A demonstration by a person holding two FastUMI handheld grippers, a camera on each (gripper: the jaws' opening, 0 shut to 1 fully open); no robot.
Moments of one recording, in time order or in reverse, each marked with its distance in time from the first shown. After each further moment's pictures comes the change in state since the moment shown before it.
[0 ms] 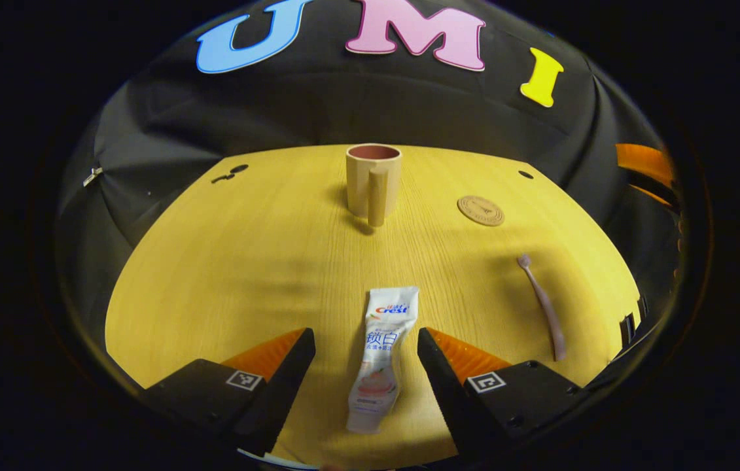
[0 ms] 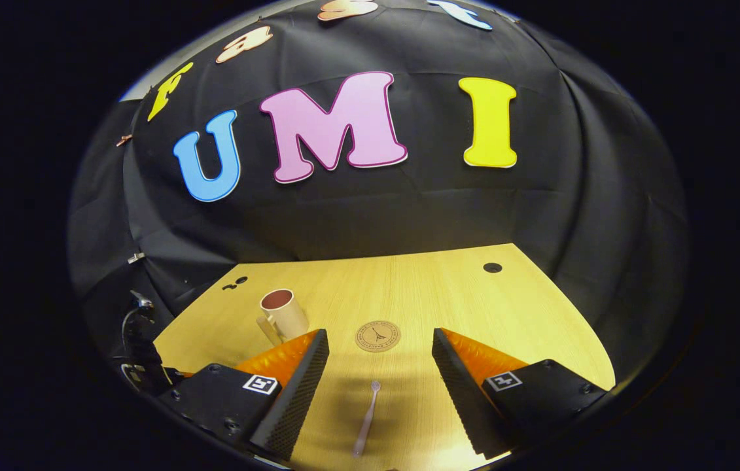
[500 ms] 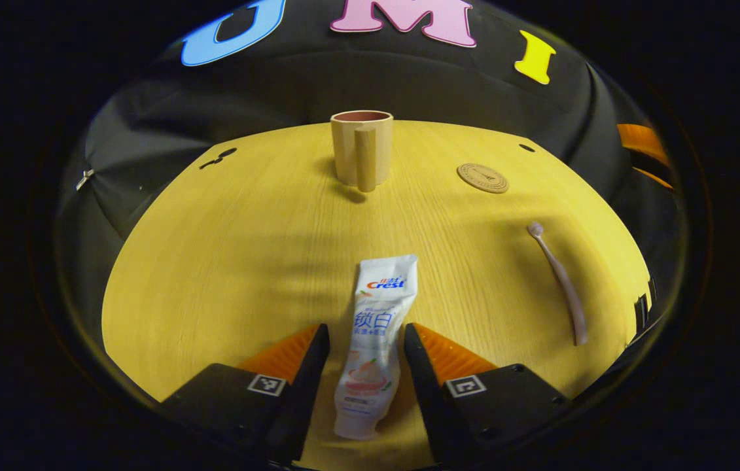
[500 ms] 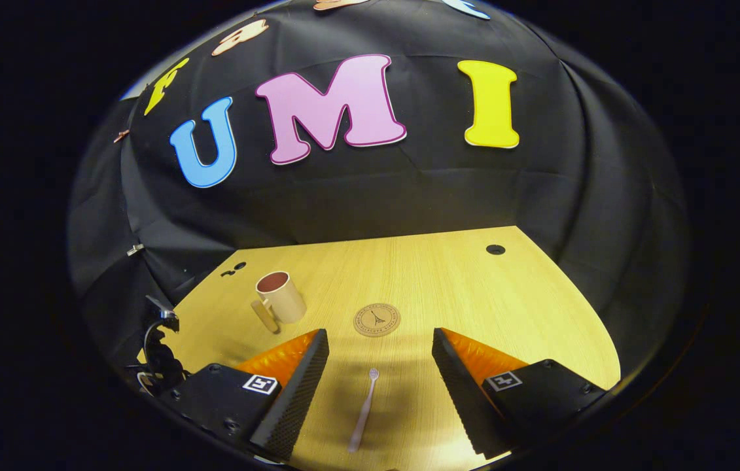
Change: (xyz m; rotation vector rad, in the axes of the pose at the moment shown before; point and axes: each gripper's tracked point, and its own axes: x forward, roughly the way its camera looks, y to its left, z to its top) left arm 0.019 -0.007 -0.026 0.058 0.074 0.013; right arm 0.008 -0.002 -0.029 0.009 0.077 0.011
